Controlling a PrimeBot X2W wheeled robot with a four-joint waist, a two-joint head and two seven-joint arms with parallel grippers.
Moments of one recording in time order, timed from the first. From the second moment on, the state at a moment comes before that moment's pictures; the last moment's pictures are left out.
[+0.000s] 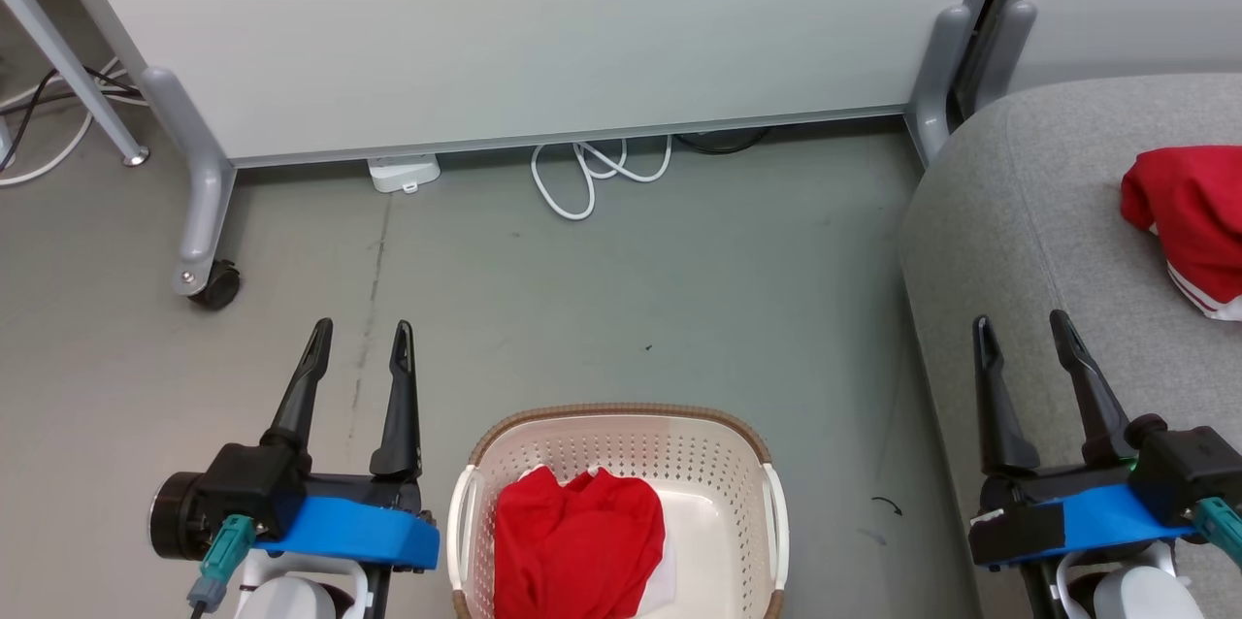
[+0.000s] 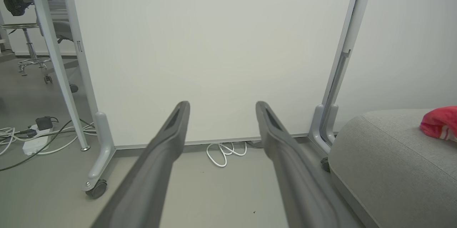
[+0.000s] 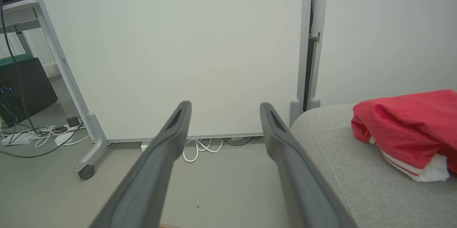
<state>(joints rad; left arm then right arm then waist) -0.11 0.06 -0.08 0.21 -0.15 -0.13 -0.26 -0.10 -0.05 -0.06 0.15 0.14 0.13 -0.26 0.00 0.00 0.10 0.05</state>
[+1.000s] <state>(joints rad) -0.60 0.22 -0.66 0.61 -0.28 -0.13 -0.26 -0.29 -0.05 0.02 0.09 0.08 0.13 -0.26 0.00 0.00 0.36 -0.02</state>
